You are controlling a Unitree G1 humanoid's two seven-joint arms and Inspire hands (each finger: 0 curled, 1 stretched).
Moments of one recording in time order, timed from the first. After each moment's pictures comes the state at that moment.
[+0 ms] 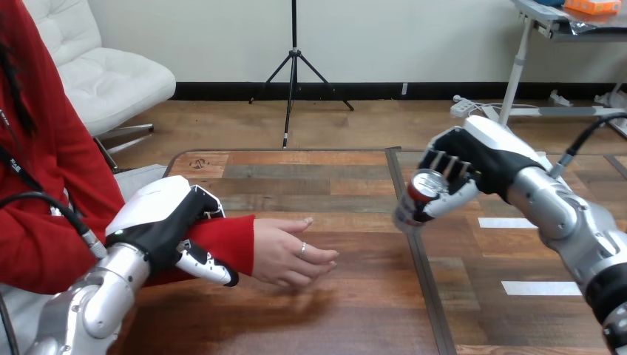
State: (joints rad) left arm -0.18 0.52 -0.16 0.14 0.59 0.00 -0.21; right arm -0.78 -0.50 0.30 1.03 -0.47 -0.32 0.11
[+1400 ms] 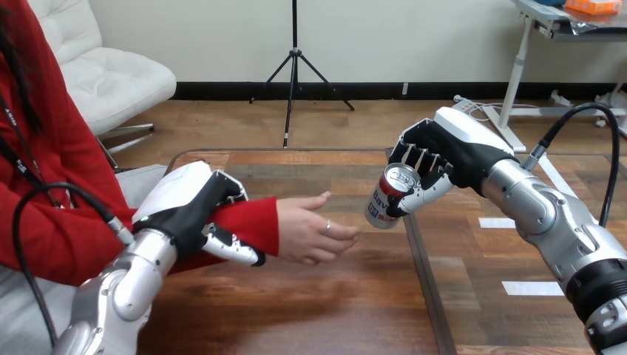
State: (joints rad) left arm -0.25 0.41 -0.17 0.17 0.60 0.03 -0.21; right arm -0.78 -0.45 0.30 0.96 -0.47 -0.32 0.13
